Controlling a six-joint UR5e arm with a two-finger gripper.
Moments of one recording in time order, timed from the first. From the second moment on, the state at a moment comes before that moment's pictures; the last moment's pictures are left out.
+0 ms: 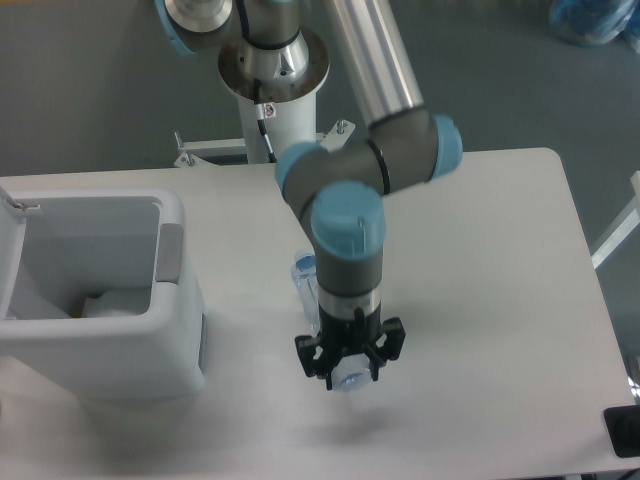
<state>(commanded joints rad) 2.39 -1.94 -1.49 -0.75 1.47 0.17</state>
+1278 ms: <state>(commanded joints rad) 2.24 -1.75 -1.32 -0.60 1.12 0.03</state>
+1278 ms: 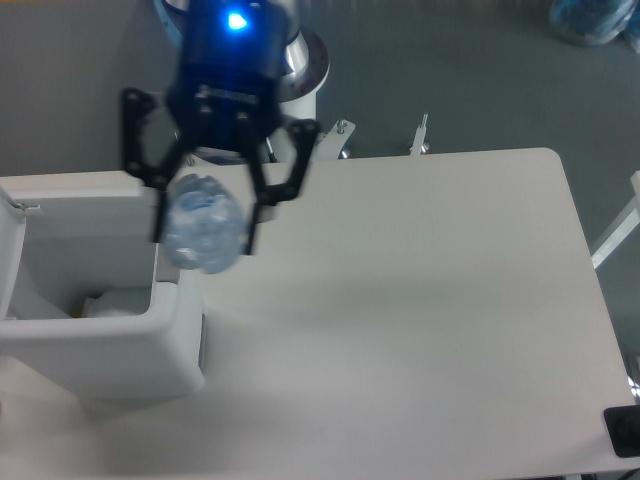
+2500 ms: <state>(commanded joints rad) 2.09 -1.79 -1.48 -0.60 1.12 0.12</state>
